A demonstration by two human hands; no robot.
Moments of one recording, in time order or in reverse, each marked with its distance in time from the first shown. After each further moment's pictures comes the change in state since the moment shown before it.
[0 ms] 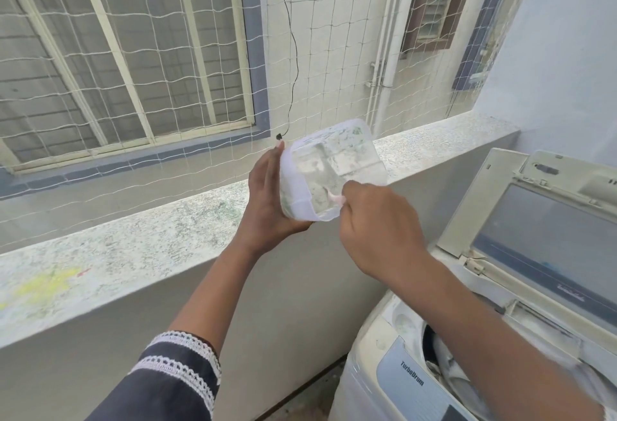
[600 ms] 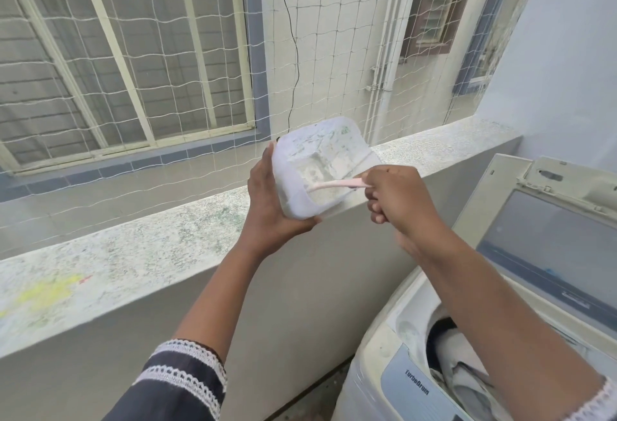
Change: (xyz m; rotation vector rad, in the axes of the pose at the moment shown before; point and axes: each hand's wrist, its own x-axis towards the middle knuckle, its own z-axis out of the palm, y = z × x) left_hand 0.002 -0.007 -0.002 -0.061 0.048 -0.118; right_hand 0.041 0.023 0.004 1.154 -0.075 0.549
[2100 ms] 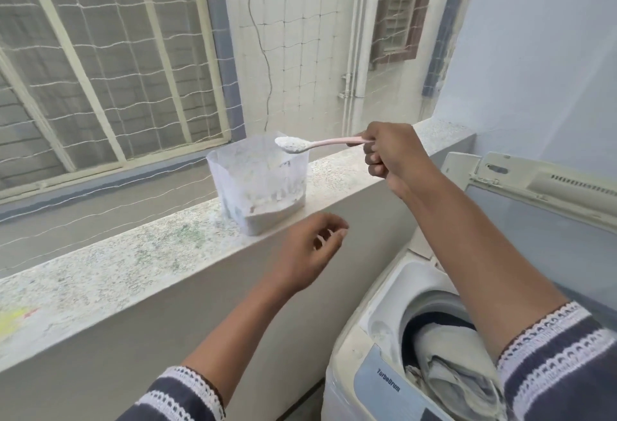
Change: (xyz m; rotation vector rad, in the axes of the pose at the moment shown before) left_hand -0.028 0.067 0.079 -0.135 -0.258 0.100; right_hand 0.051 -0.040 -0.060 0.130 0.095 0.016
